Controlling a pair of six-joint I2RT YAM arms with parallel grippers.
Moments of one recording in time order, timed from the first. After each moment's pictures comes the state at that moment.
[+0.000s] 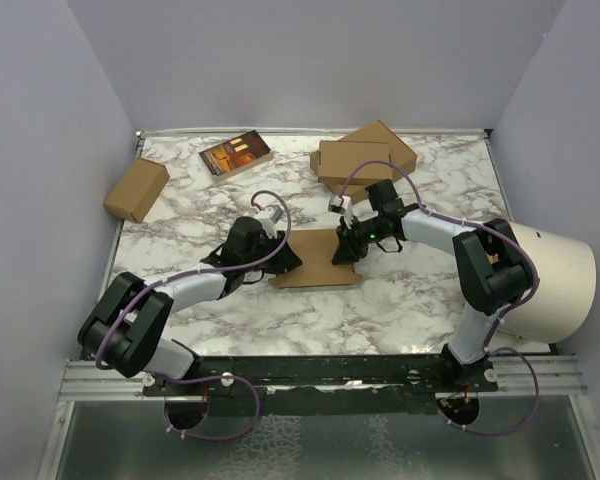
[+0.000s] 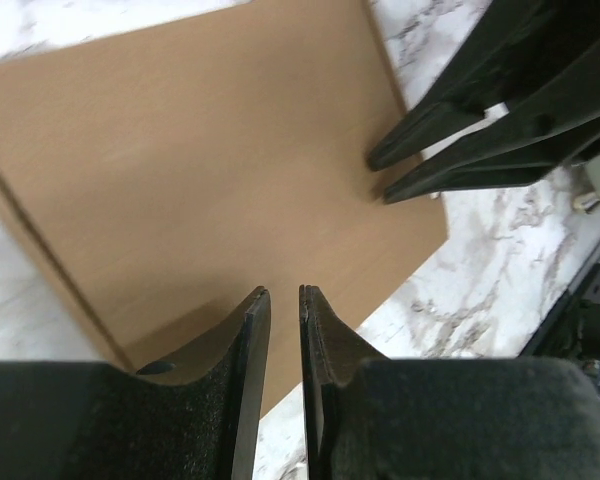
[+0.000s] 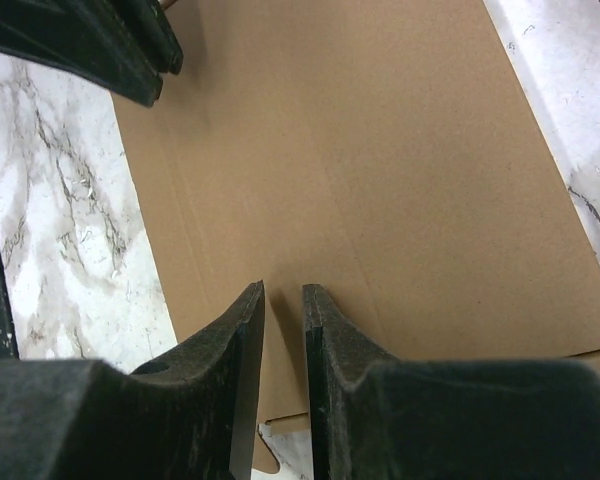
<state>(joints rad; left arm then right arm) -0.54 1.41 0.55 0.29 0.33 -0.56 0.43 1.81 1.06 -0.30 -0.82 -0.45</state>
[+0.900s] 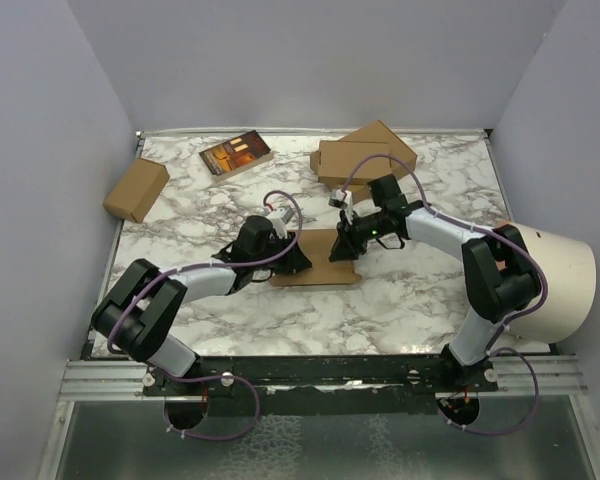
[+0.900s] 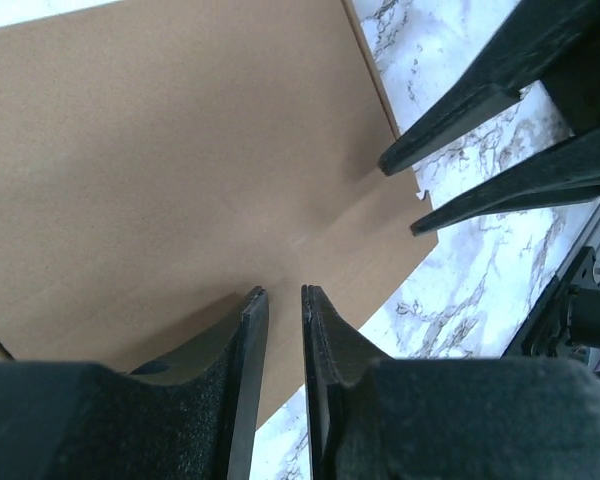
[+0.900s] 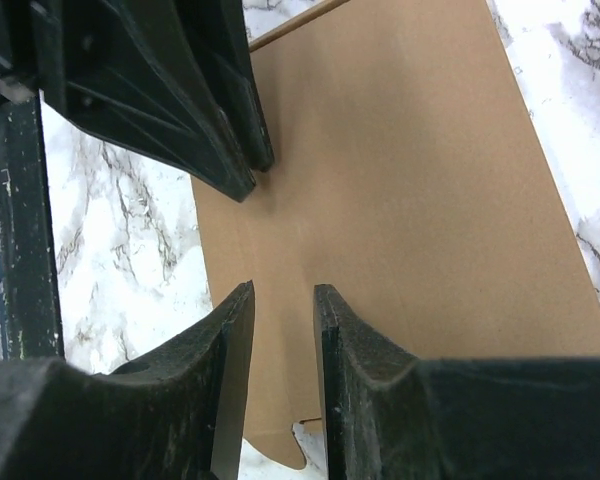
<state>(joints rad) -0.59 1.53 0.61 0.34 0.37 -0.57 0.43 1.74 1.08 -0.32 -0.91 -0.44</state>
